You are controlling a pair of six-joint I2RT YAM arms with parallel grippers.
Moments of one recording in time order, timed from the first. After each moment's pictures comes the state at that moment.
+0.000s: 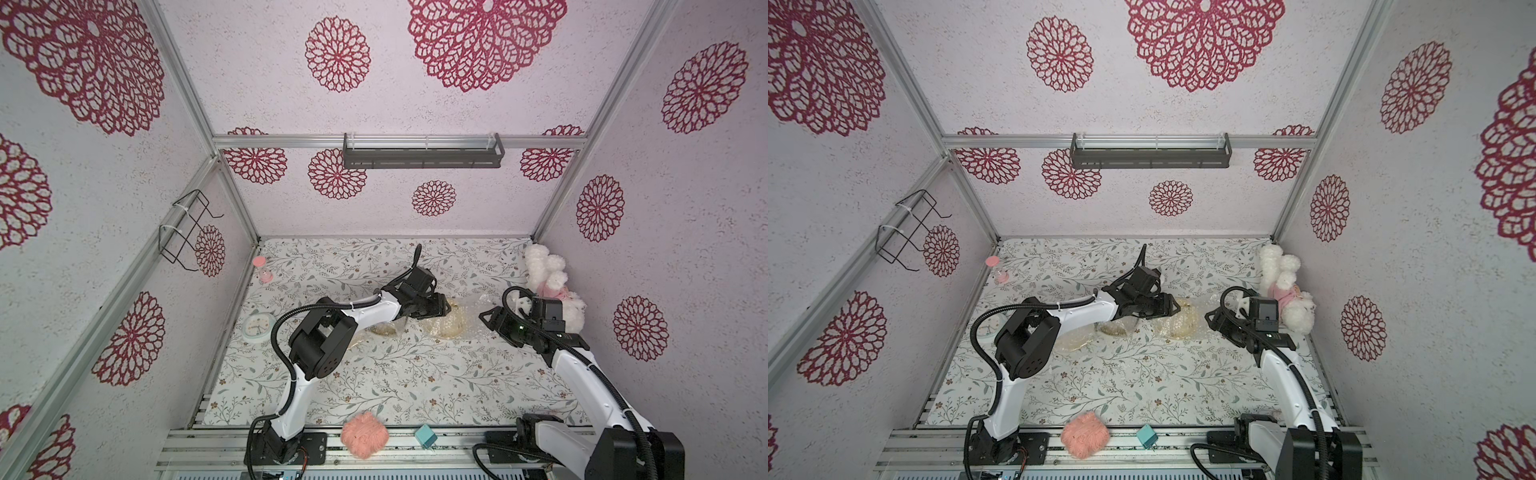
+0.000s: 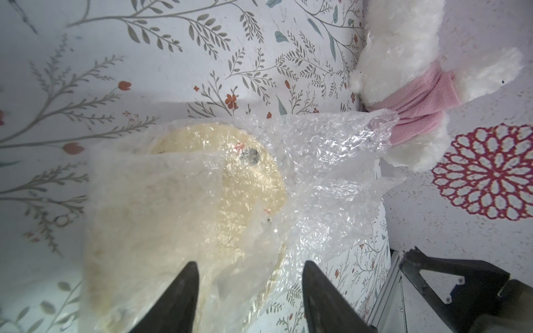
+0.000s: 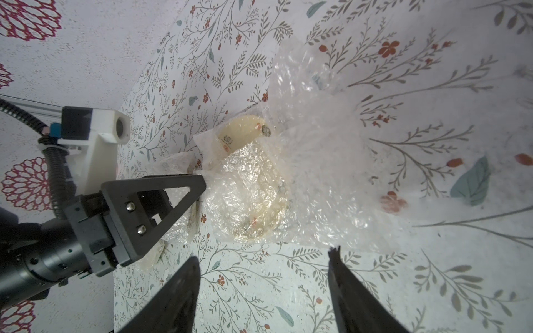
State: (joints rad) left arm -0.78 2.16 1.55 -0.18 0.30 -0.75; right arm -0.02 1.05 0.63 -0.40 -0.45 0.55
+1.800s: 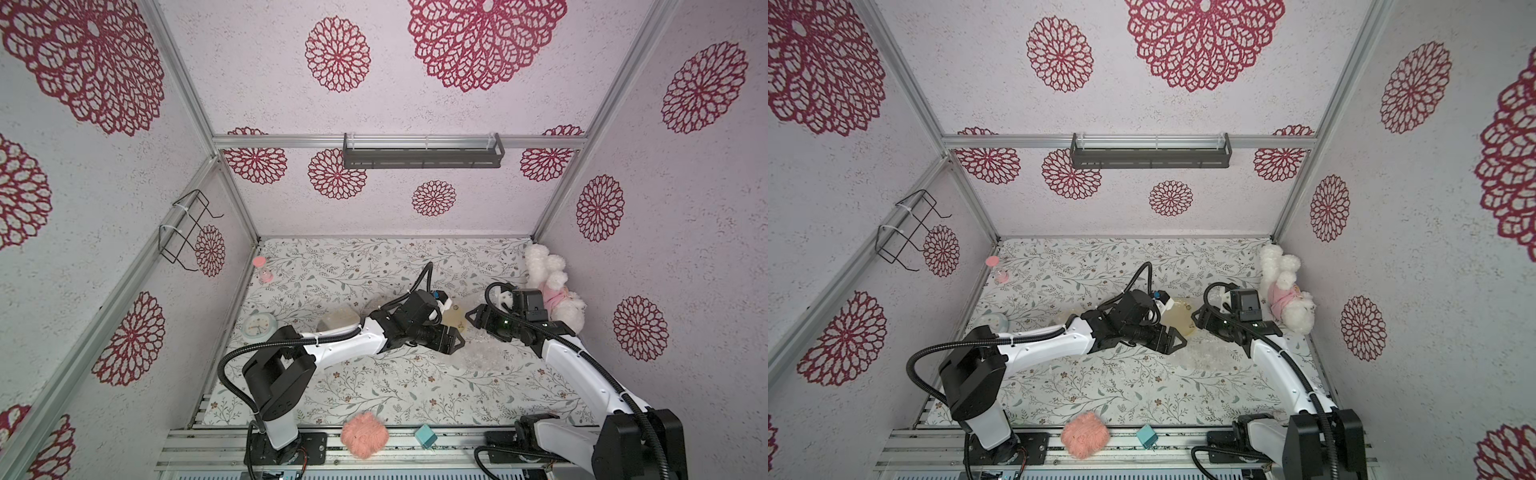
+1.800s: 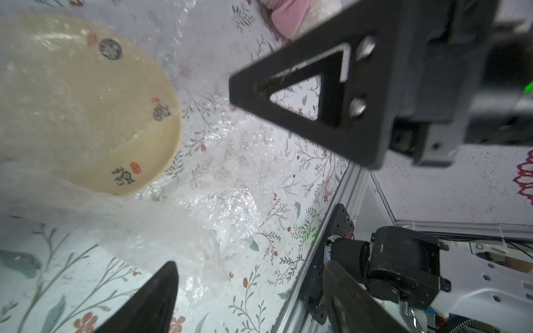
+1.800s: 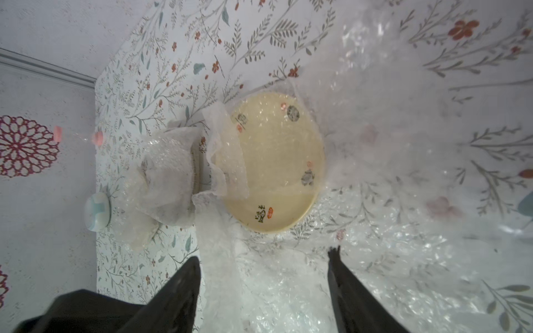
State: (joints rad) left arm -0.93 1.76 1.21 -0.15 0.34 -0.58; right arm 0.15 1.14 0.69 -0.42 -0.37 0.56
